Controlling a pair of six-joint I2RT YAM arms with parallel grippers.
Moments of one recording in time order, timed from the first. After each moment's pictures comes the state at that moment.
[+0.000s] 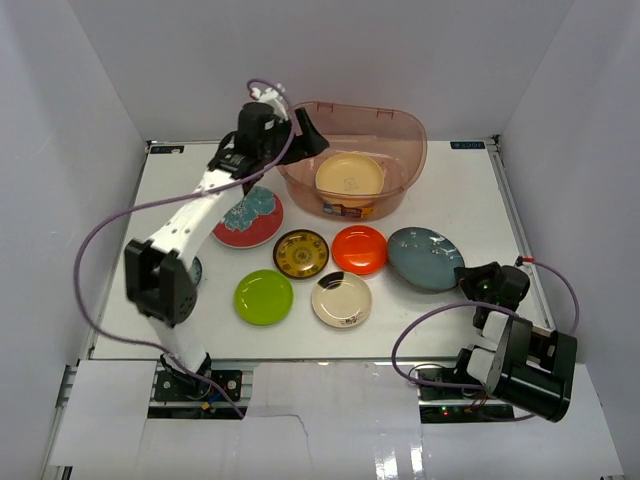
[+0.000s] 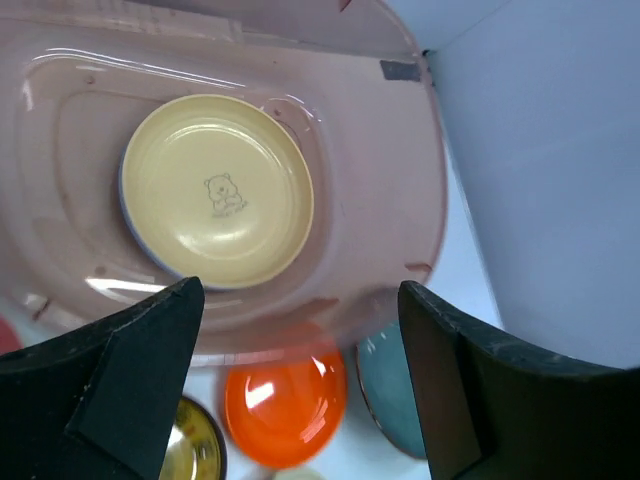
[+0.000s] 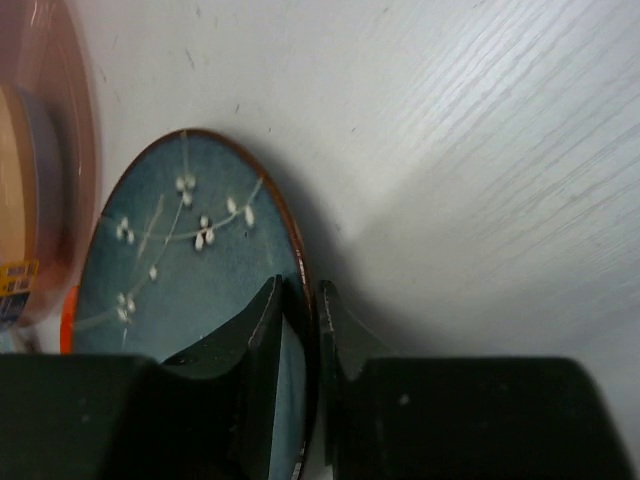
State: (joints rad) left arm -0.44 1.94 1.85 -0.30 0.17 -0.57; right arm -0.36 1.18 0.10 0.52 -0.25 0.73
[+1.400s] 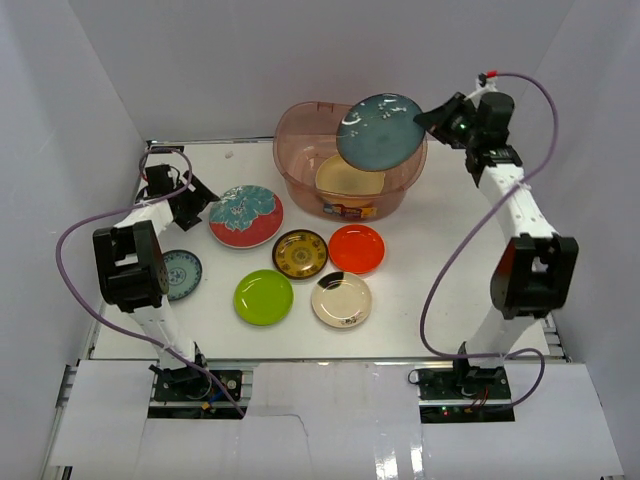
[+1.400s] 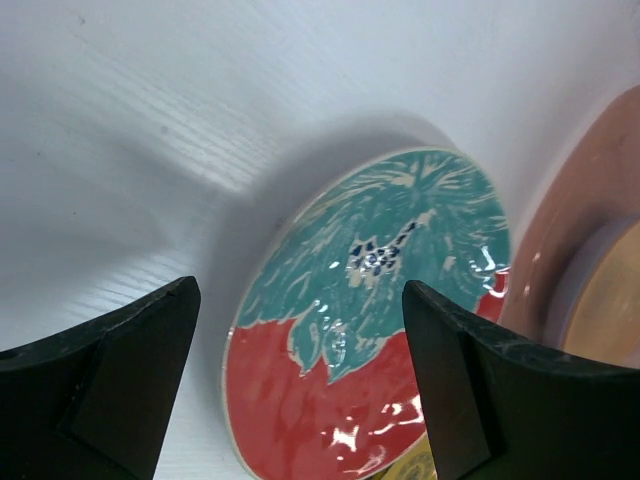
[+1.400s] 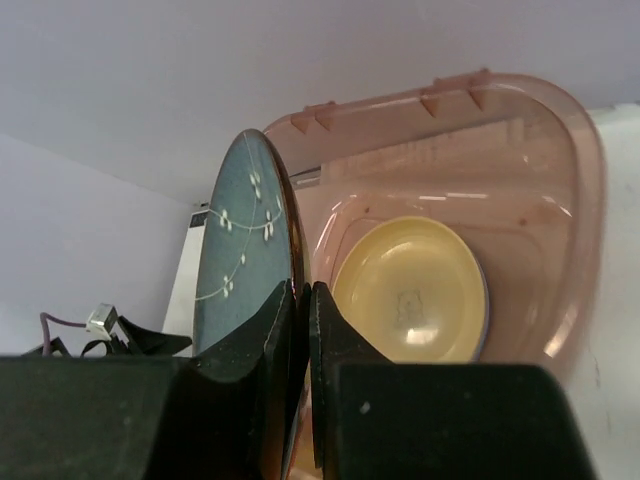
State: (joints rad) left arm 0.20 1.84 1.21 -0.17 0.24 -0.64; right arm 0.02 1.67 1.49 0.01 -0.44 0.72
